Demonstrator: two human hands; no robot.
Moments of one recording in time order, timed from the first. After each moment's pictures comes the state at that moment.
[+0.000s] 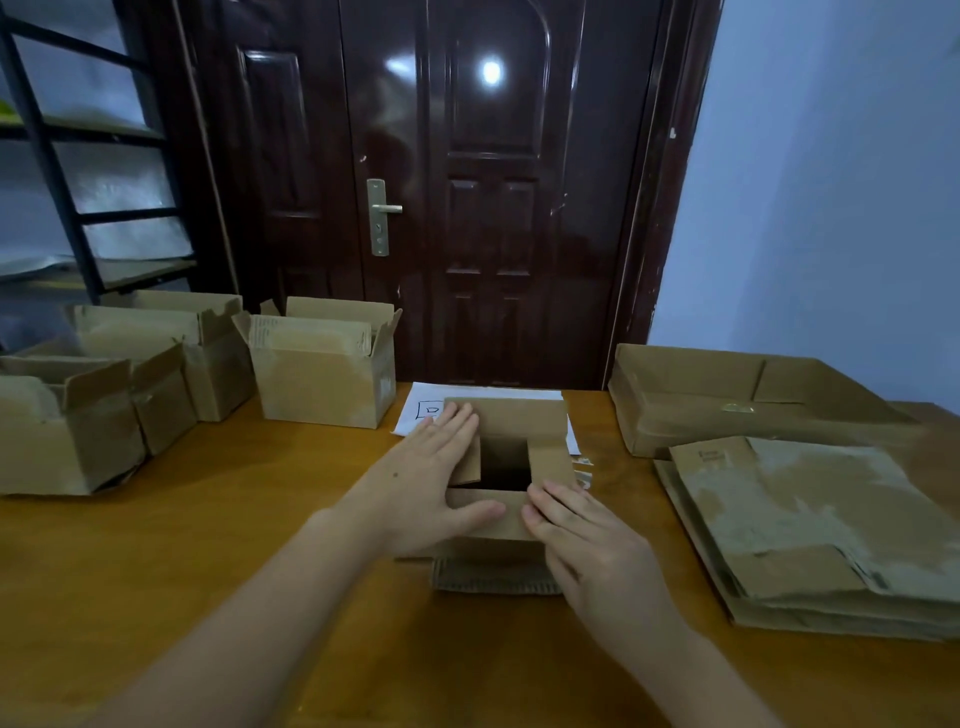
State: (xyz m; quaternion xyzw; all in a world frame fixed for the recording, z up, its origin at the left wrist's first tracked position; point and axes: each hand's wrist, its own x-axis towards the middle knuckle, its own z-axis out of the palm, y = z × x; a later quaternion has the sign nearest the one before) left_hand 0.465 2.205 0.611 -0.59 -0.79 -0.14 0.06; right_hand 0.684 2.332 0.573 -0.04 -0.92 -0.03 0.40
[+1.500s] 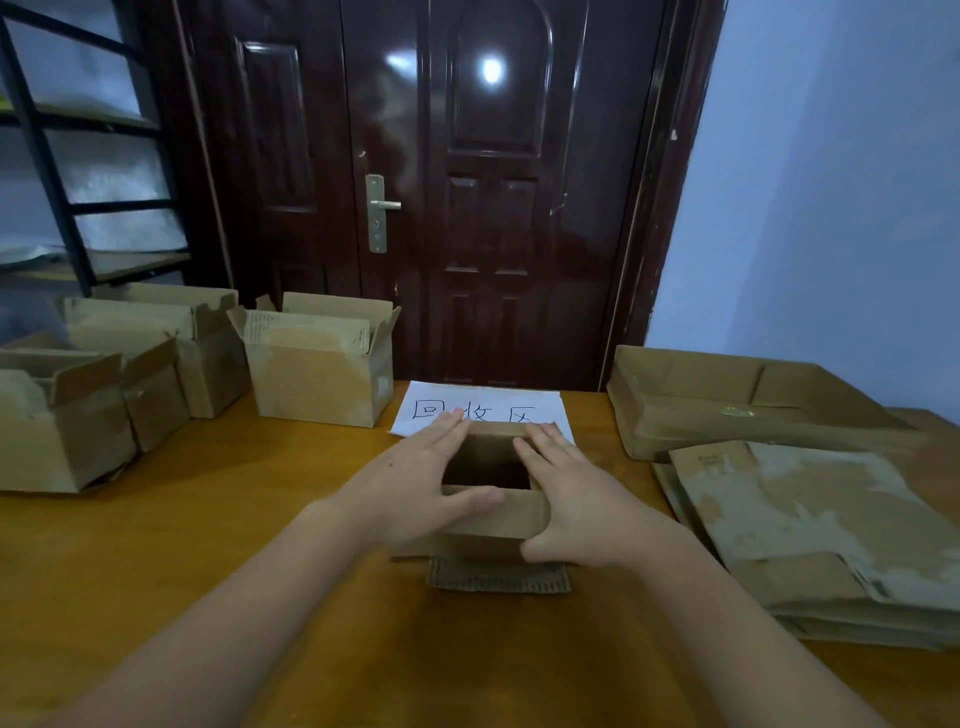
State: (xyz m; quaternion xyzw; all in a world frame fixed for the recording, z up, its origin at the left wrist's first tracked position) left_hand 0.460 2.209 0.615 -0.55 -0.82 -0.16 -0.02; right_hand 0.633 2.377 0.616 -0.14 -0.99 0.07 0.03
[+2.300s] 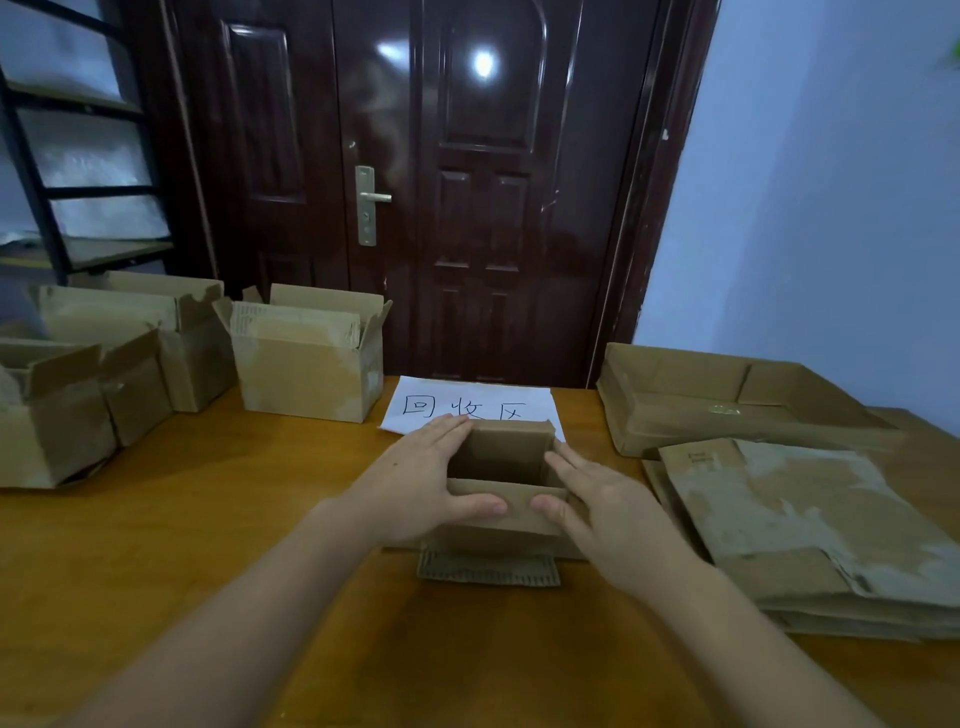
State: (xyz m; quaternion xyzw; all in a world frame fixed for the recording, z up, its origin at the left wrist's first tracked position) left_hand 0.458 2.226 0.605 -0.55 -0.81 -0.18 -0.04; right_hand 0.671 2.376 0.603 -0.22 -0.96 0.04 0.13
